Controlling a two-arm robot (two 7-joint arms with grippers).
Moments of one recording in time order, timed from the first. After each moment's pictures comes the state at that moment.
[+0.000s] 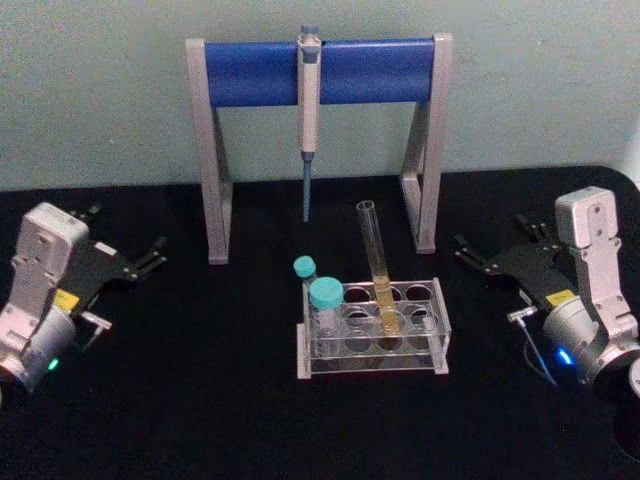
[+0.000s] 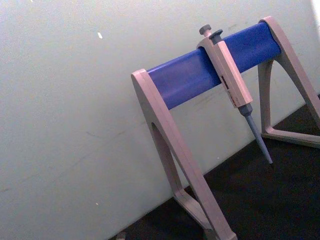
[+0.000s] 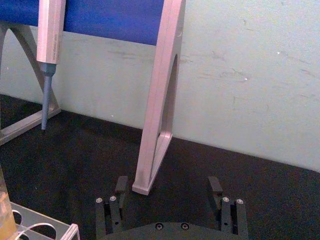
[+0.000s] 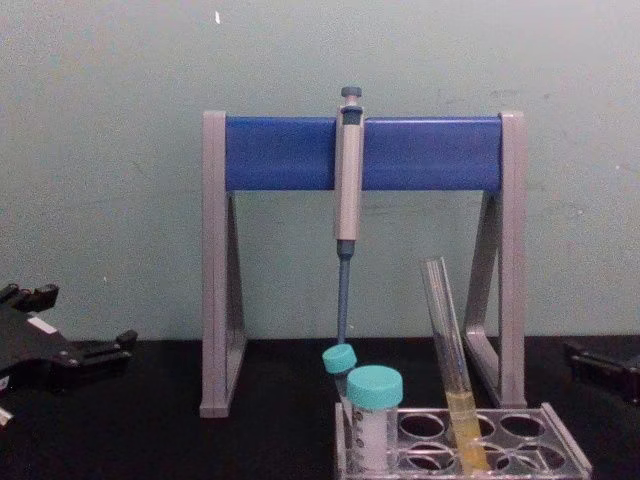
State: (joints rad) left arm -0.20 0.60 0.45 -1.41 -0.25 -0.12 0.03; right arm 0.14 0.37 -0.27 -1.43 0.24 0.00 0.07
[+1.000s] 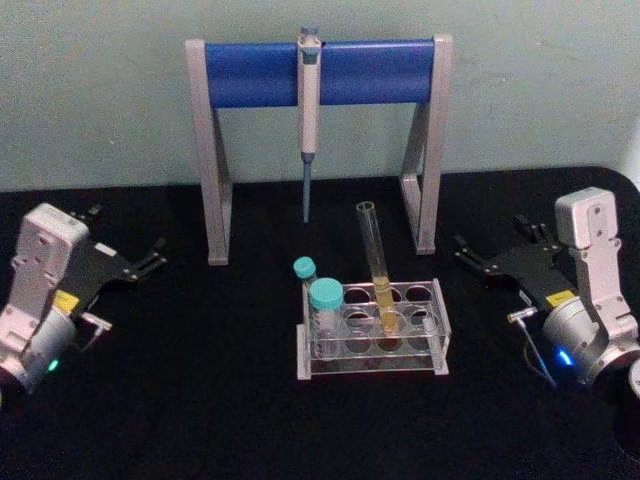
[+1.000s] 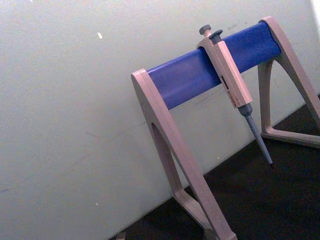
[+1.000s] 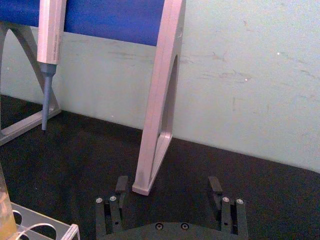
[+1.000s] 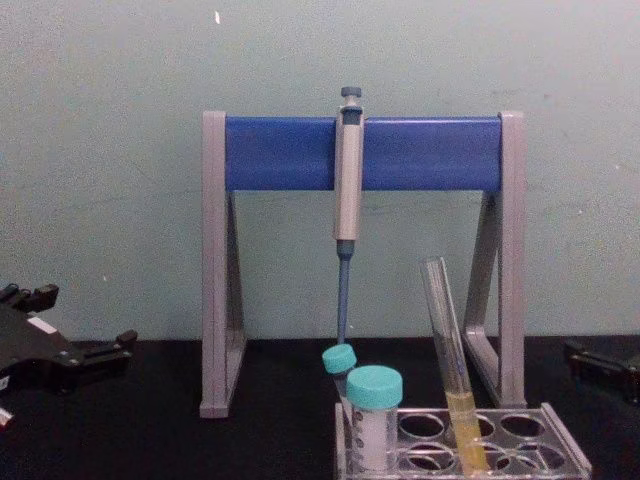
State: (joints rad) left arm -0.20 0.60 0.45 -1.41 -0.25 -0.12 0.03; right arm 0.14 0.37 -0.27 -1.43 0.24 0.00 0.07
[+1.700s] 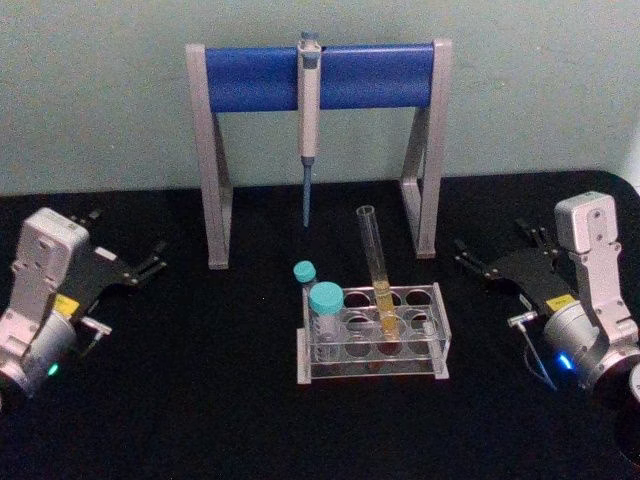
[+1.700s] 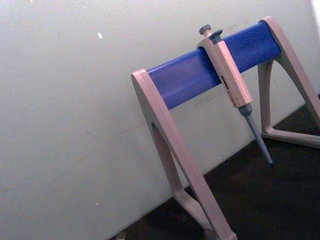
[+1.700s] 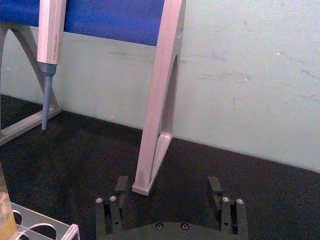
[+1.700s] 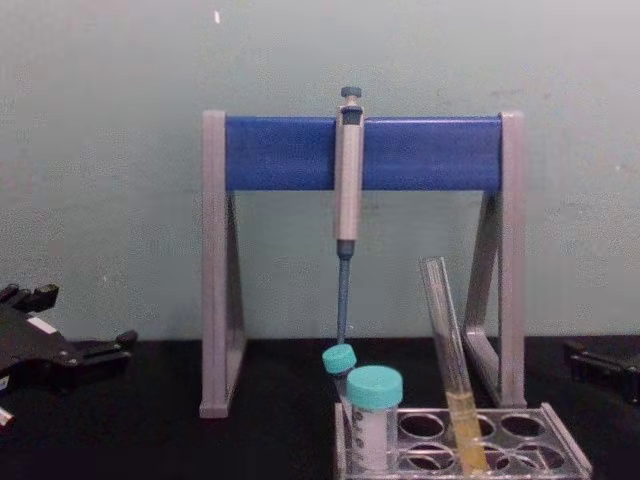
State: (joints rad) left arm -0.20 0.60 0.45 -1.41 -0.25 -0.12 0.03; right arm 0.14 0.37 -0.27 -1.43 0.24 0.00 0.07
